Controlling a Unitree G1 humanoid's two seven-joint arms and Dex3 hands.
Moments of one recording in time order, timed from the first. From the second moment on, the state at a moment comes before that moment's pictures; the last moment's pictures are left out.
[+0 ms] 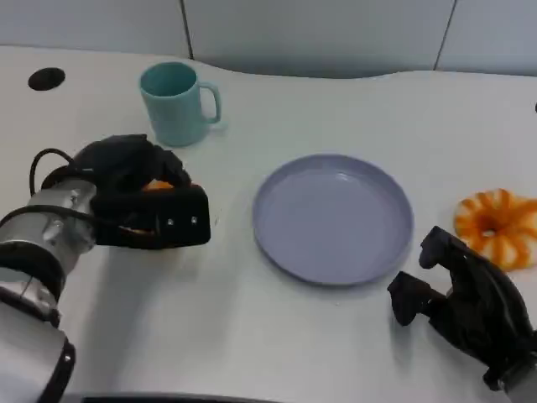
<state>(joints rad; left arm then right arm) -0.97 0.28 -0.47 1.35 0.74 -0.34 0.09 -0.18 0.01 -0.19 0.45 0.50 0.11 0.65</state>
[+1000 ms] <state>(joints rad) -0.95 0.23 -0.49 1.38 0.73 -0.18 0.18 -0.08 0.02 -0.18 0.28 0.52 0.15 0.65</state>
